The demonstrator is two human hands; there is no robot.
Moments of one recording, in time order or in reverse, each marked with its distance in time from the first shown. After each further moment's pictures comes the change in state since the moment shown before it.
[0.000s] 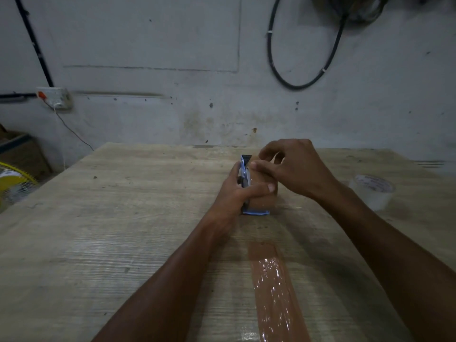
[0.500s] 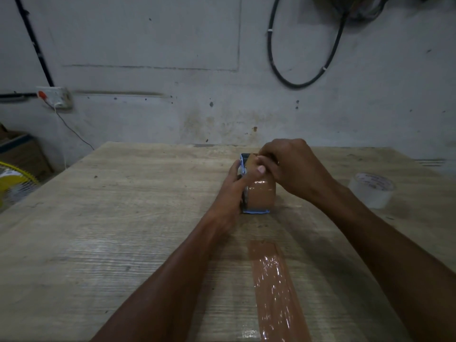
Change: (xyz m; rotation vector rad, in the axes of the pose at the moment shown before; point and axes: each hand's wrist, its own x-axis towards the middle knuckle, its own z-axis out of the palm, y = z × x) left_hand 0.002 0.004 0.004 -0.082 0.094 -0.061; right_hand -0.002 -0.001 0.006 -0.152 0.049 -0.175
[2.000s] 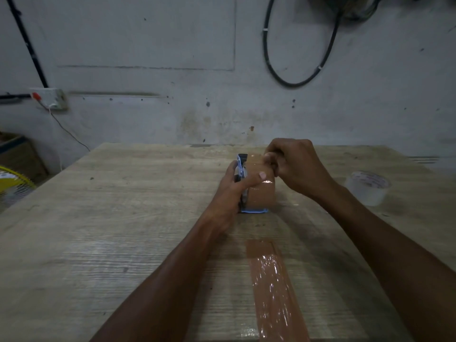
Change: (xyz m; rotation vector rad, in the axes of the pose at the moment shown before) left_hand 0.002 -0.003 -0.004 0.045 -0.036 -0.008; right_hand -0.004 0.009 -0.003 0.173 0.016 0.157
